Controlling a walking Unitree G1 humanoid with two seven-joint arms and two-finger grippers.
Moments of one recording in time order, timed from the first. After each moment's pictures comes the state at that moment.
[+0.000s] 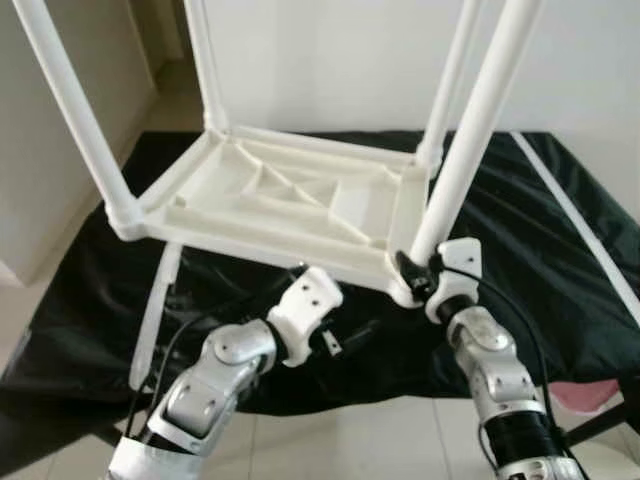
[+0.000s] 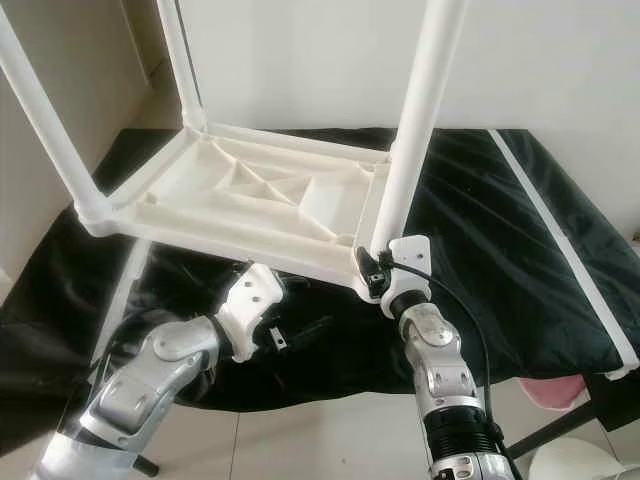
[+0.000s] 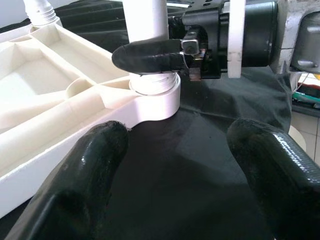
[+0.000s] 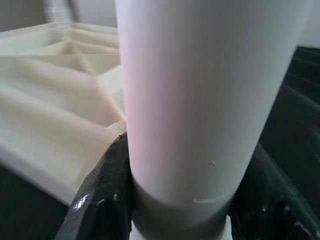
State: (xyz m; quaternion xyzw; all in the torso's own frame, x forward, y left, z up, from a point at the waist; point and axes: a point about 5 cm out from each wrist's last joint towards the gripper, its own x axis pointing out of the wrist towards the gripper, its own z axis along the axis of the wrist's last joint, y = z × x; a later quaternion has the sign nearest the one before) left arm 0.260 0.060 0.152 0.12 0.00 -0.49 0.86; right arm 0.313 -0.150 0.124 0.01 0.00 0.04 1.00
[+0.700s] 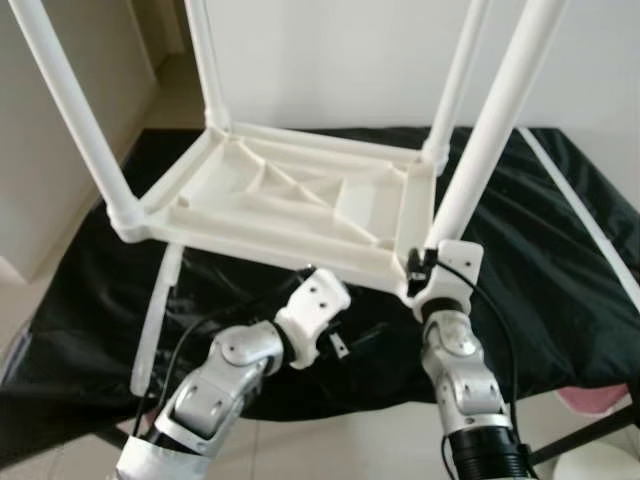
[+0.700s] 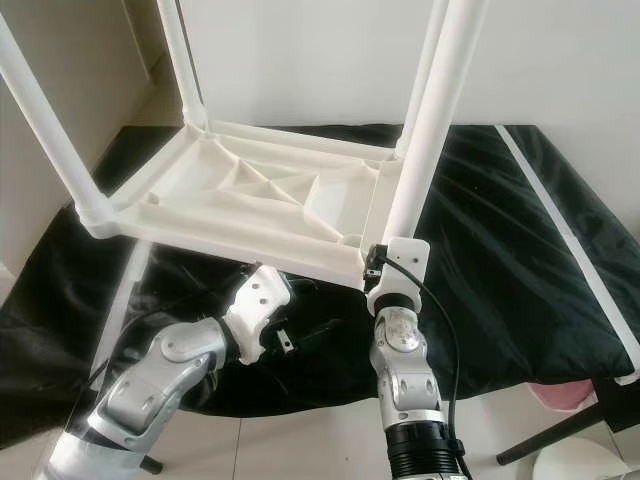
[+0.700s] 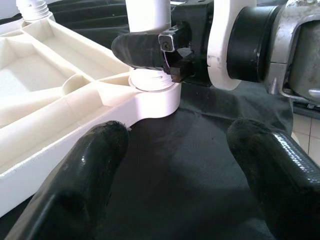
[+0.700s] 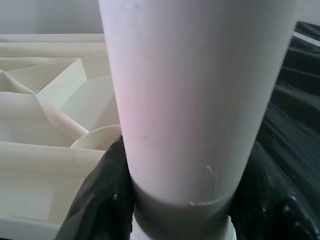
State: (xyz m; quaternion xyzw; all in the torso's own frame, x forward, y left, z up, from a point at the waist) left arm 0.258 0.055 0.152 0.12 0.00 -0.50 0.86; right arm 0.303 -0.132 0.132 0.05 0.00 -0.09 1.00
